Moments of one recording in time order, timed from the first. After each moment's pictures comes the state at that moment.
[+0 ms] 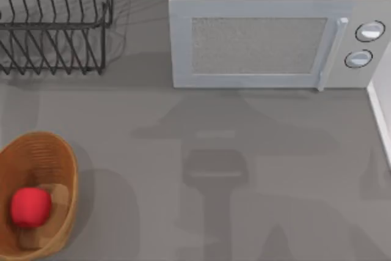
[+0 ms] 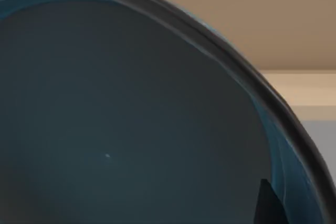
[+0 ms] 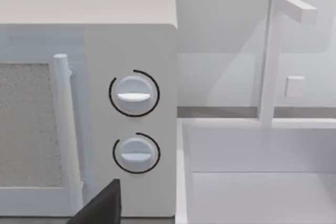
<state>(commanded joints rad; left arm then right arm) 0.12 1.43 1.04 0.41 0.15 0.02 0.00 0.00 0.00 0.00 0.00 0.00</state>
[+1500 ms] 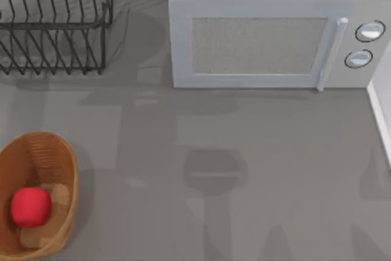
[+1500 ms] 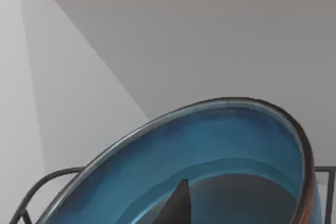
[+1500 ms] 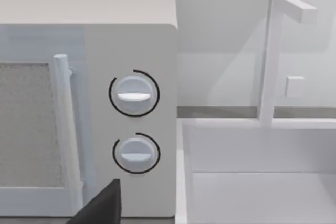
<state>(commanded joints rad) 0.07 1.76 0.92 0.83 0.11 0.02 0.00 0.00 0.00 0.00 0.00 0.00</state>
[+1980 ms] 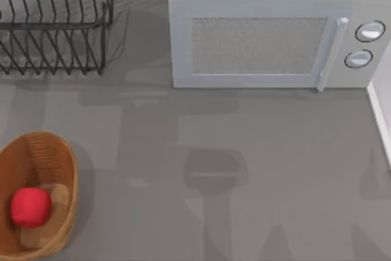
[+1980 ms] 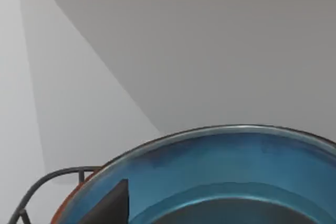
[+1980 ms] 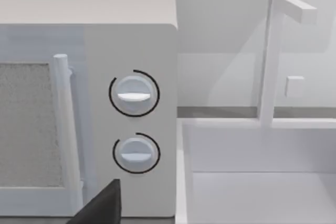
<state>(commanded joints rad) 0.07 1.76 0.92 0.83 0.11 0.02 0.00 0.00 0.00 0.00 0.00 0.00</state>
